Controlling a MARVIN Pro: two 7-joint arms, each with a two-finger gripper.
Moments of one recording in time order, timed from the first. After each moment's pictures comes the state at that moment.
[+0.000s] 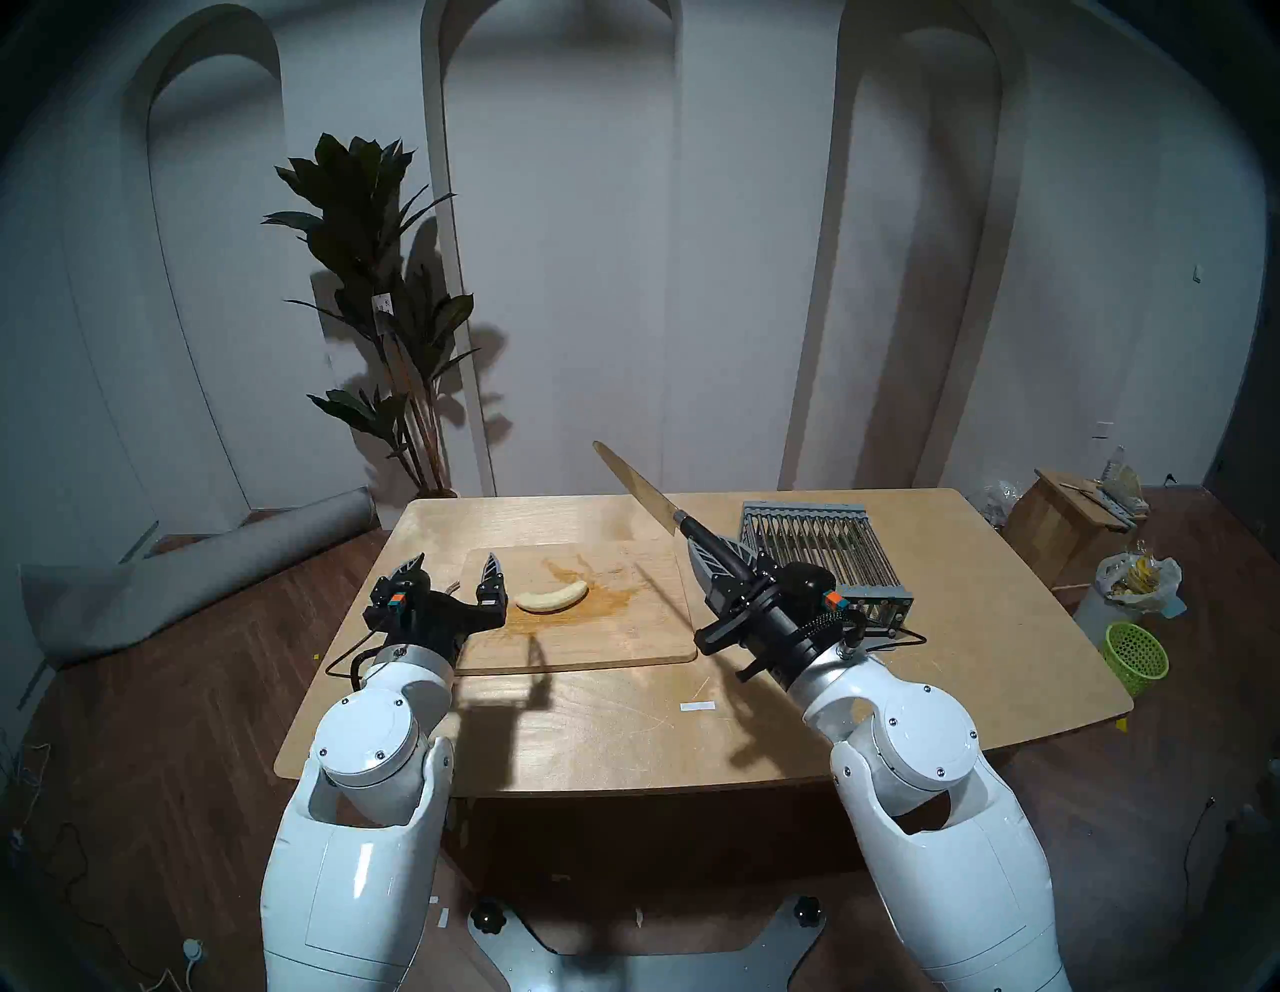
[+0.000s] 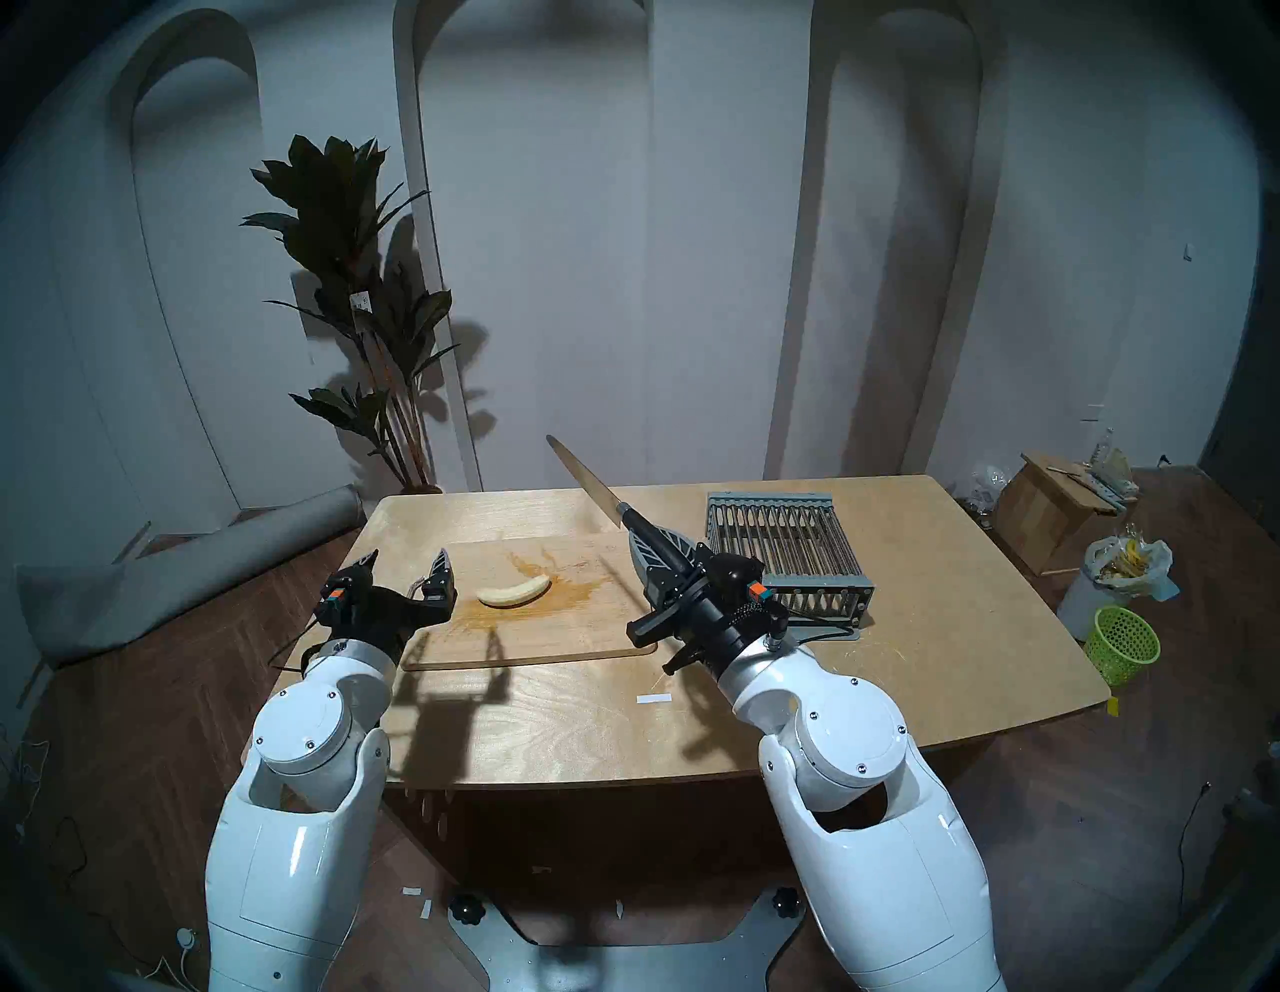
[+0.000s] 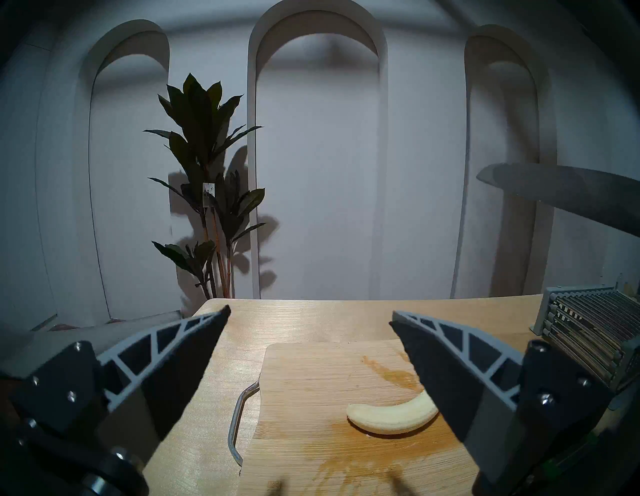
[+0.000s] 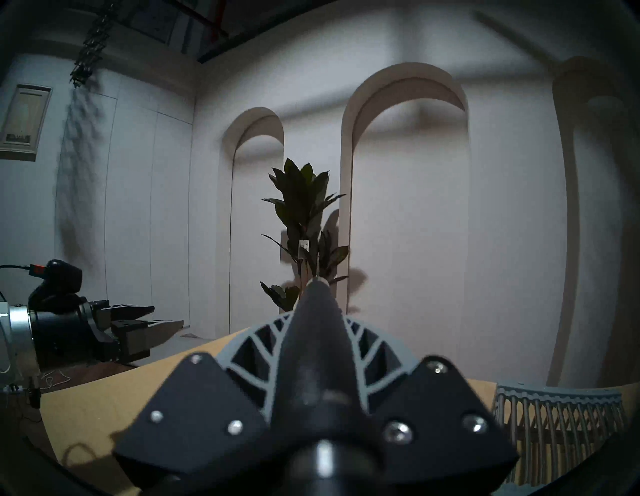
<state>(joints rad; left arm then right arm) 1.79 -1.47 -1.61 -1.91 -0.11 0.14 0.05 -1.80 -1.38 1.40 -1.97 0.19 -0.04 0.36</state>
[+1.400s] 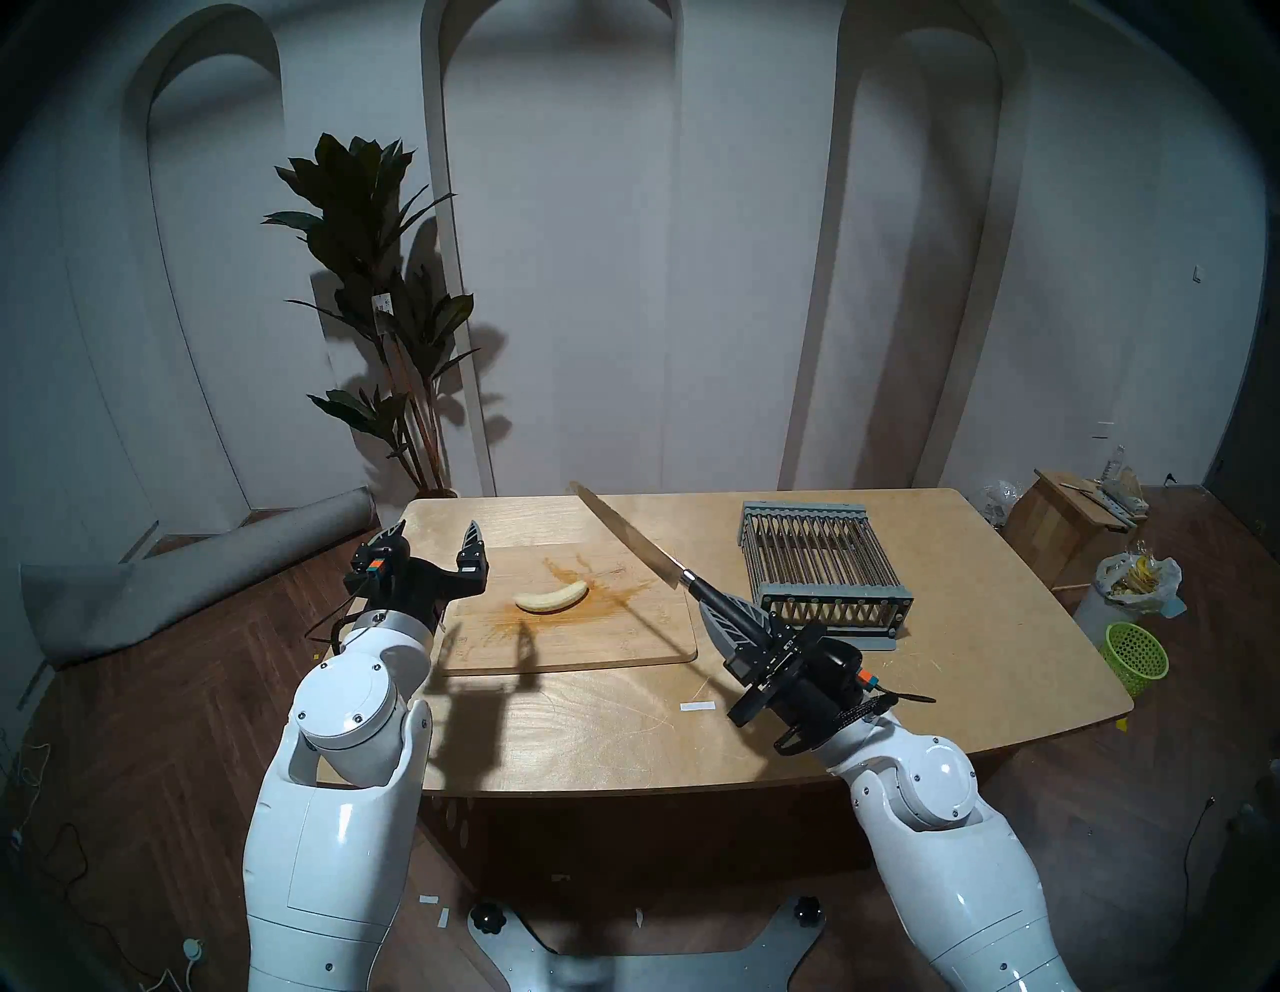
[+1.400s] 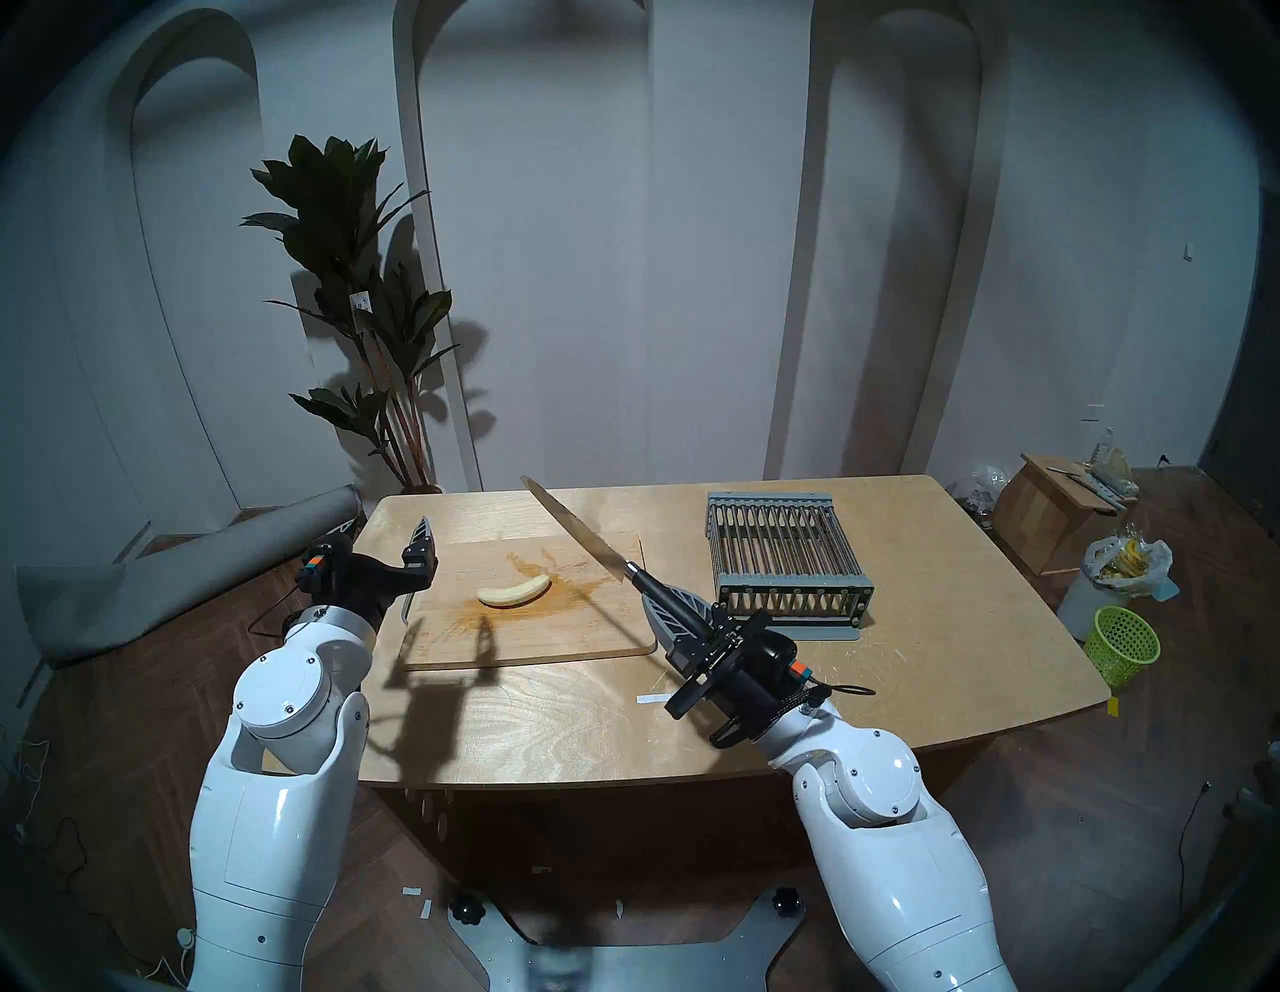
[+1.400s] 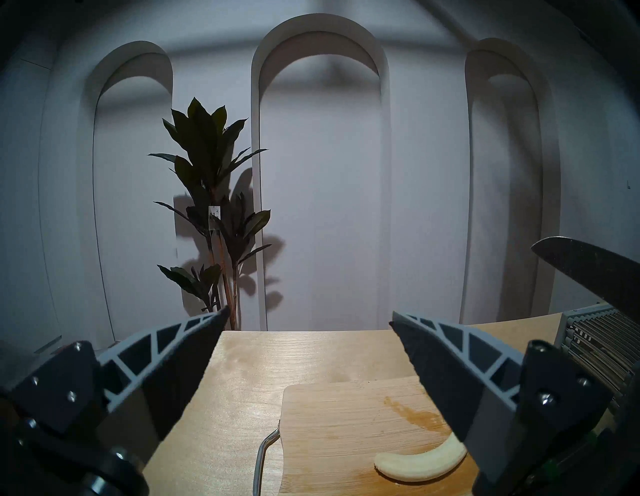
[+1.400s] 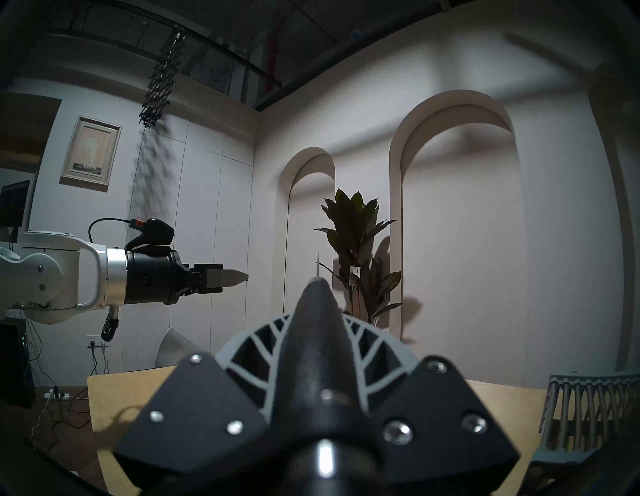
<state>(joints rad) 1.71 -1.43 -1.64 -1.88 -0.13 0.14 0.02 -1.77 -1.33 1.49 -1.69 0.40 -0.32 0.73</state>
